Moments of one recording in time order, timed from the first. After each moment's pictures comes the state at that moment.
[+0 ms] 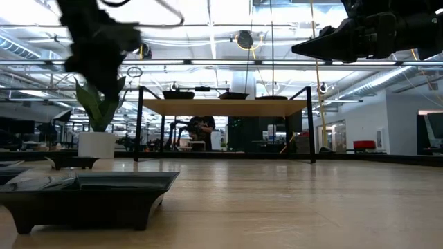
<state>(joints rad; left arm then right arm) -0.17 1.32 0.94 -0.91 -0.32 -1.00 0.12 0.96 0.29 0.58 0.16 -0.35</state>
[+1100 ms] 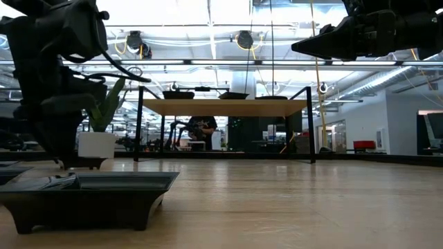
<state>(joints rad) -0.27 1.35 0.58 -0.68 -0.25 -1.16 0.12 0.96 0.29 0.60 0.15 -0.35</state>
